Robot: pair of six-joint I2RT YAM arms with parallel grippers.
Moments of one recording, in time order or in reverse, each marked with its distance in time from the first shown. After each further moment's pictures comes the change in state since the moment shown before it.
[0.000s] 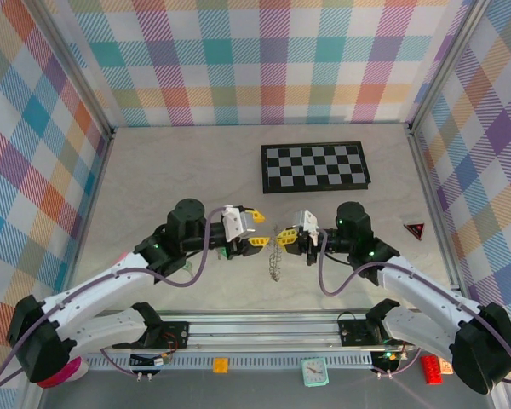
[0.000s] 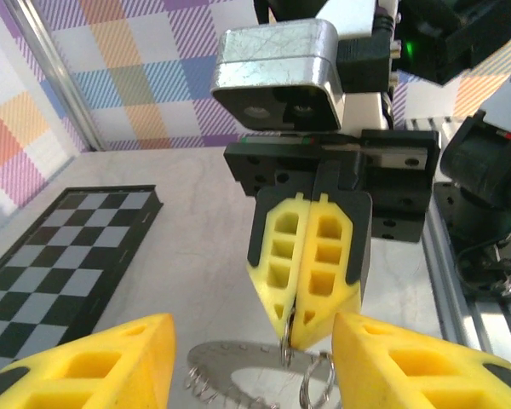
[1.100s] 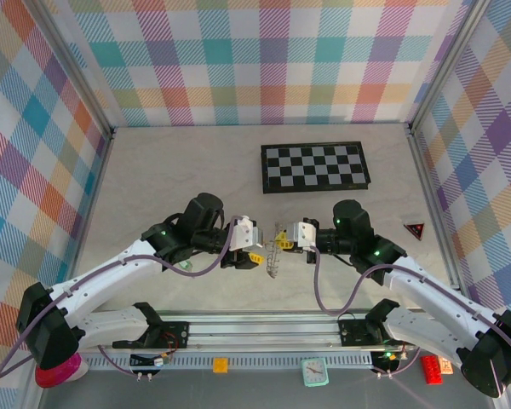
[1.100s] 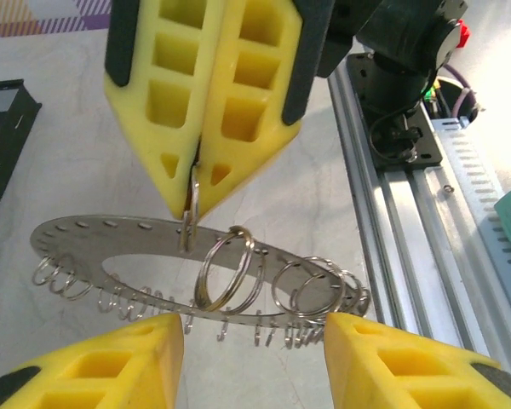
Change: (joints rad) left arm 0.000 0.128 0.142 -0.426 0.127 0.215; right arm 0.087 -0.055 0.112 -0.234 0.143 -0.355
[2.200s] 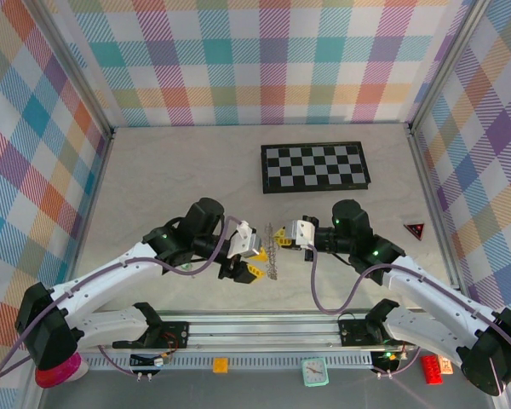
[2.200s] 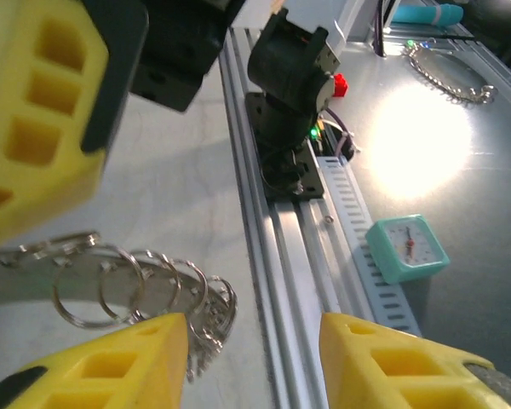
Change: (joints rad) left arm -0.016 -0.013 -0.039 -0.014 0.211 -0.114; right arm 0.010 0.009 0.000 0.038 0.050 0.011
